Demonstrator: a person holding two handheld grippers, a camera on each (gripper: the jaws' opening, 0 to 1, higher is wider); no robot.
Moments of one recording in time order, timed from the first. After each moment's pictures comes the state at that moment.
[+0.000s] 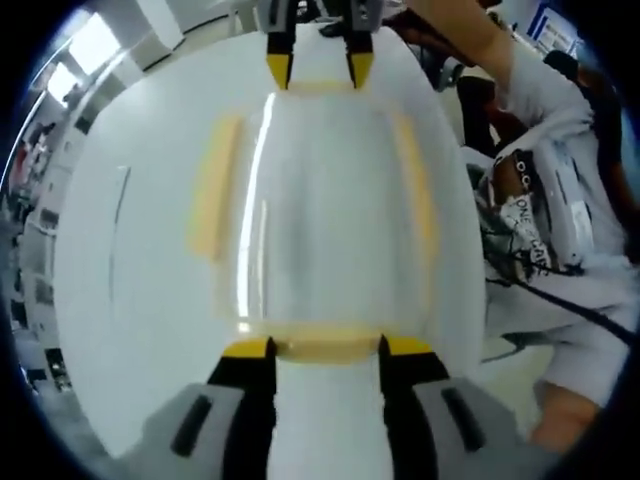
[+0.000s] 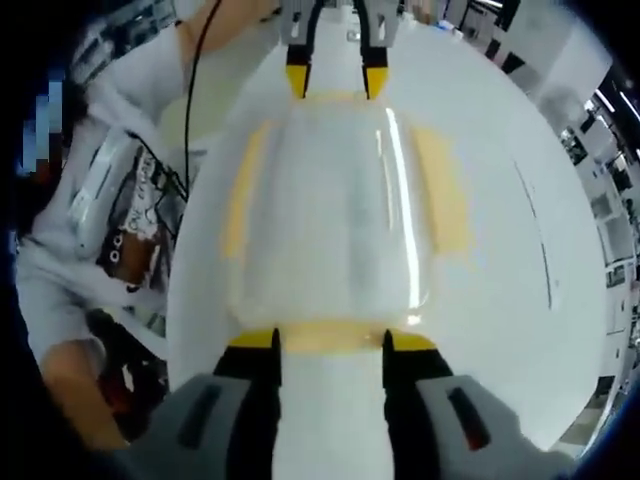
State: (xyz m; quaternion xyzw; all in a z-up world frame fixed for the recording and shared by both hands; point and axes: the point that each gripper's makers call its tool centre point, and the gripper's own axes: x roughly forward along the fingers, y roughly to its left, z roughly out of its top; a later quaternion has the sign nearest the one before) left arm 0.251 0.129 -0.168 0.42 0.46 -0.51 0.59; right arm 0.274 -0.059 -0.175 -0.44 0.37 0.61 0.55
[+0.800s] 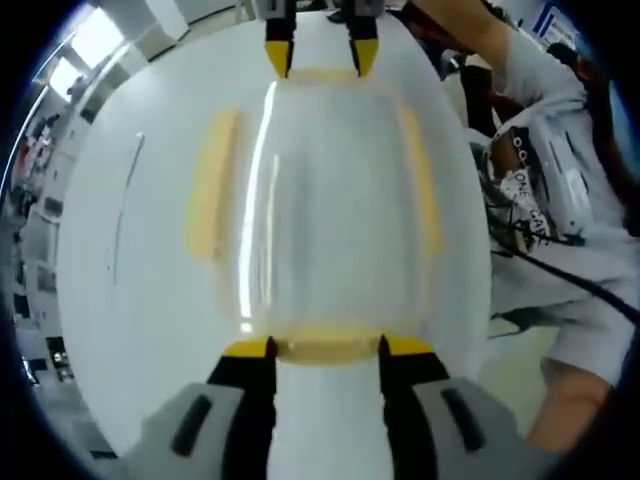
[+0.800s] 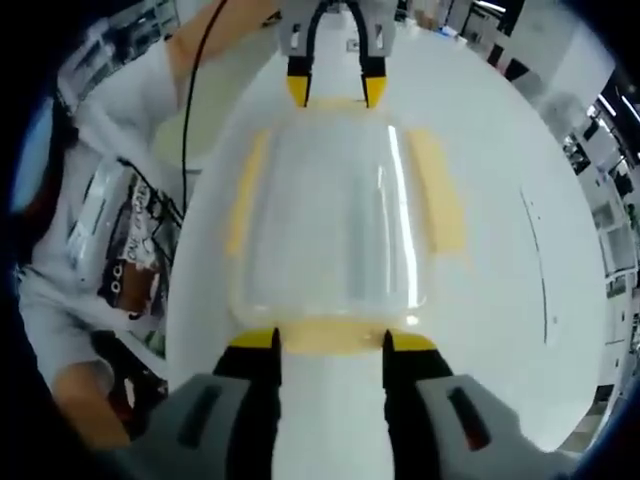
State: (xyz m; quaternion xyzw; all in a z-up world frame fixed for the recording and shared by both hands) left arm 0.251 0.178 -0.163 0.43 0.48 -0.49 0.59; right arm 0.269 -0.010 -0.166 -0.43 0.37 0.62 0.55
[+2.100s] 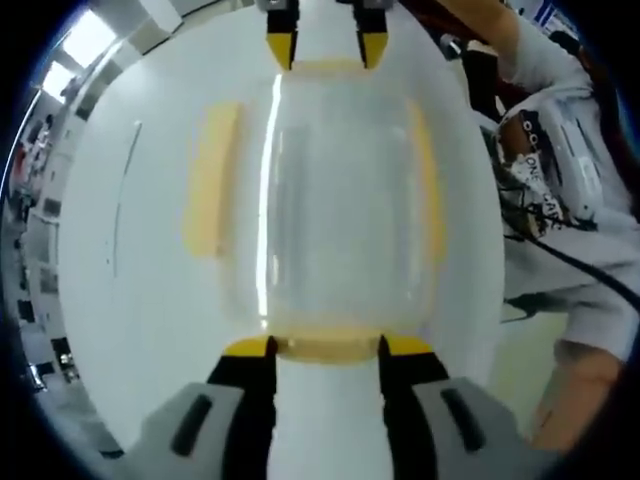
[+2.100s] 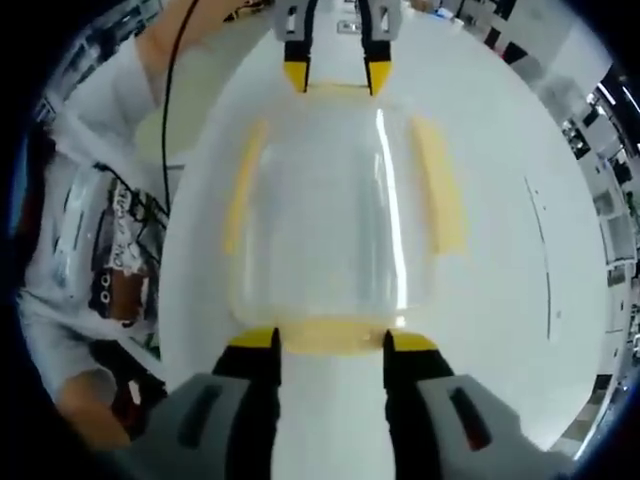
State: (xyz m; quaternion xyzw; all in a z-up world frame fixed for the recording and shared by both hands) left arm 0.274 0.188 -0.168 0.46 0.49 -0.48 0.57; right arm 0.280 -0.006 -0.177 -0.45 0.39 0.59 0.54
